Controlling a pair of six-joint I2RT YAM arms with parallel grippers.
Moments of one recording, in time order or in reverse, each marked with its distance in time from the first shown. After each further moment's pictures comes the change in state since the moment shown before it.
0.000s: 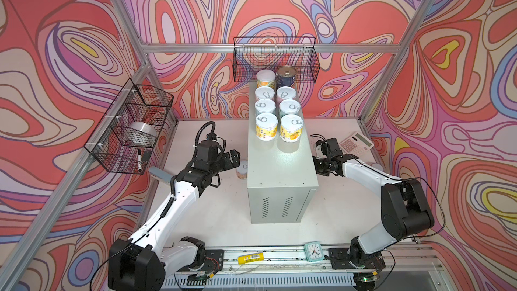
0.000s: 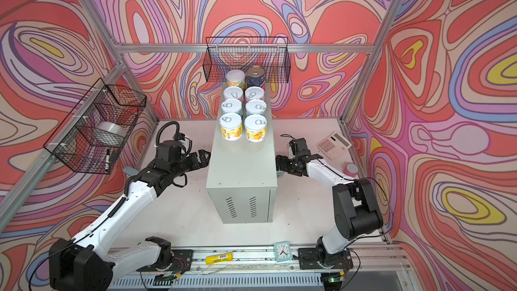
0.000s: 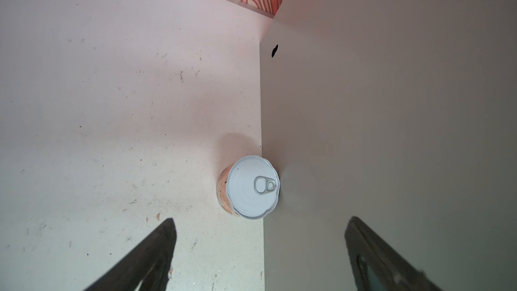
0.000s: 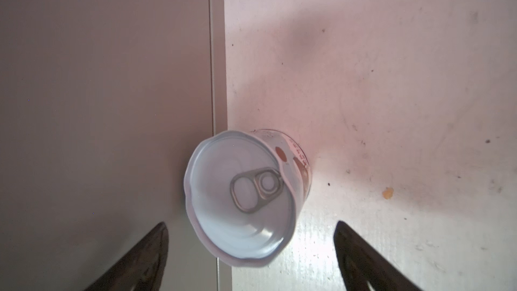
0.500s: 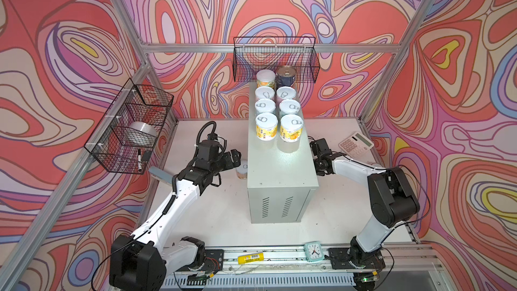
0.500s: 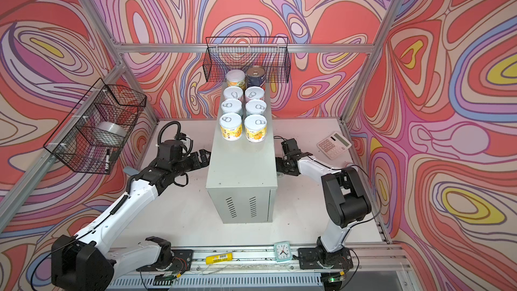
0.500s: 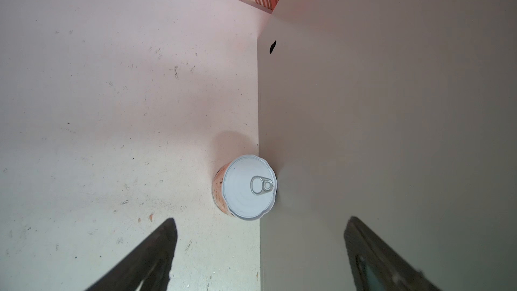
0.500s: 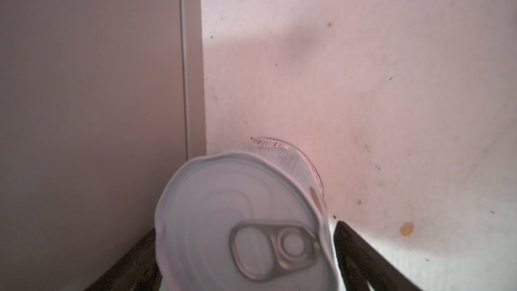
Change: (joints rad) left arm 0.000 0.015 0.000 0.014 0.015 -0.014; right arm 0.063 0.136 0.064 0.022 0.157 0.014
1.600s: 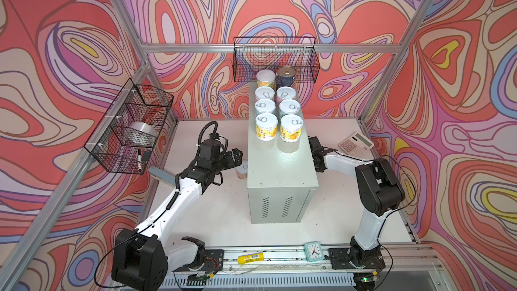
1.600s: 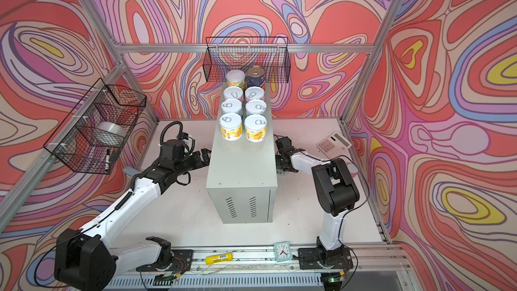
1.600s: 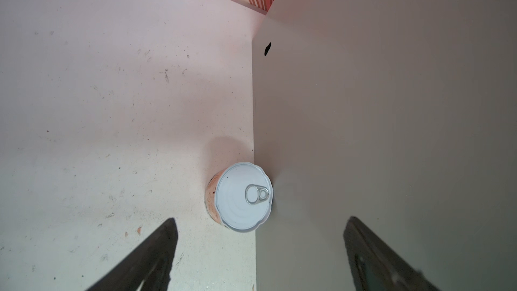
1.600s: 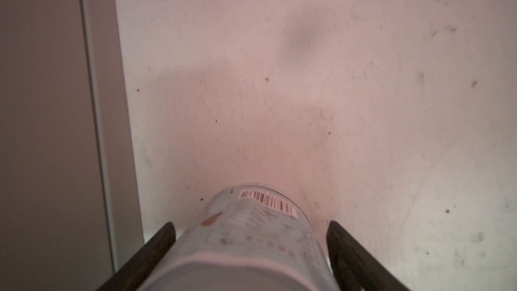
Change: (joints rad) left arm 0.000 0.038 -0.019 0.067 0.018 -0.002; right arm 0.026 0.131 0.100 -0.028 0.217 0.011
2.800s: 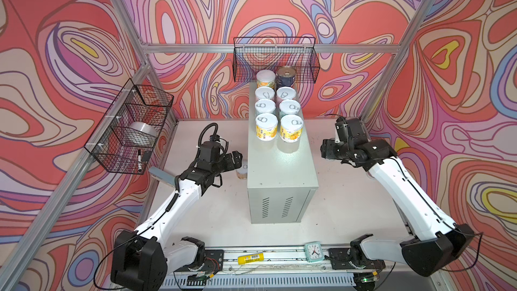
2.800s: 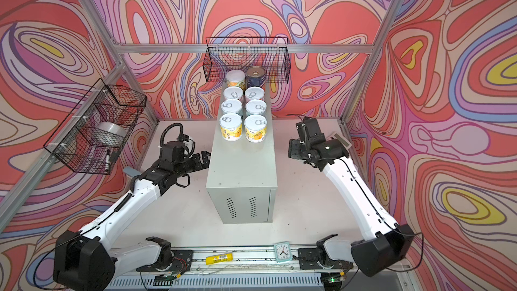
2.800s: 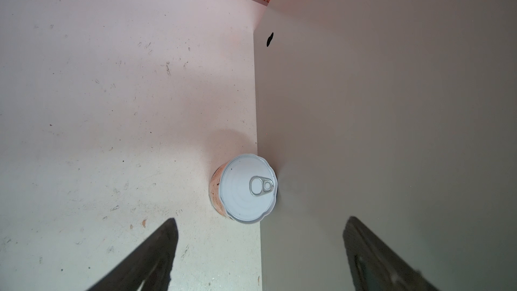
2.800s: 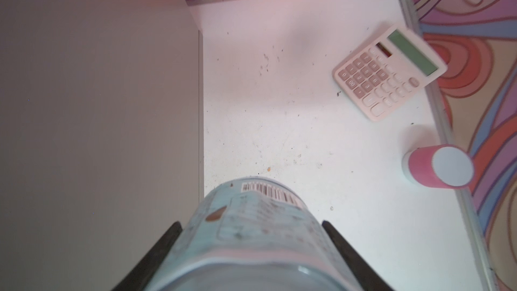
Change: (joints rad) left arm 0.000 -0.014 -0.015 -0.016 0.007 0.020; right arm 0.010 -0.581 0.338 -0.656 0.089 -0.101
